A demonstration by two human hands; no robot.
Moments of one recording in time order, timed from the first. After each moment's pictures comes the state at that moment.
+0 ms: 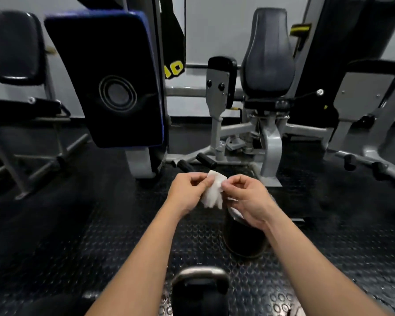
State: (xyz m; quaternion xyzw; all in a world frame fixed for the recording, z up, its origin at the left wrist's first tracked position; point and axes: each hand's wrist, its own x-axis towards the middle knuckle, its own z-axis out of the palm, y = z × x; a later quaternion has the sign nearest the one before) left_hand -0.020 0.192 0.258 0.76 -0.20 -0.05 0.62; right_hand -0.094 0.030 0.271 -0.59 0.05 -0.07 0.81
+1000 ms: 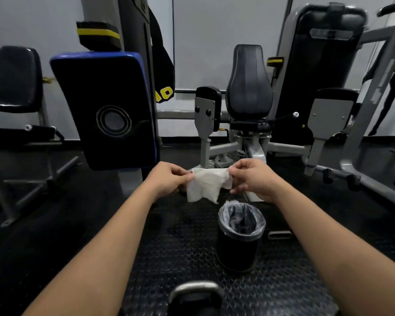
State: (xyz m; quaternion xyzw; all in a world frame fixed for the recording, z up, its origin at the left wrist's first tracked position) left_hand -0.001 0.228 0.353 0.81 -0.21 -0.06 0.54; right_hand -0.101 -0.003 0.377 -0.76 0.07 -0.07 0.64
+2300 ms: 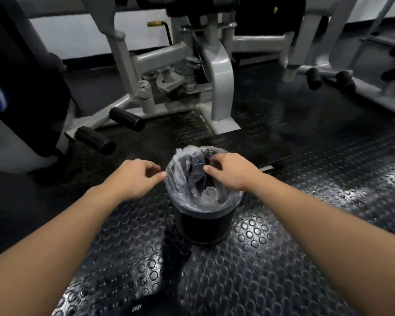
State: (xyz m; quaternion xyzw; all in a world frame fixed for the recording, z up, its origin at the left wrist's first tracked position) left_hand 0.203 0.011 0.081 0.93 -0.30 -0.16 0.12; right_hand 0.079 -0.232 0.051 -0.97 0.18 0.04 0.18
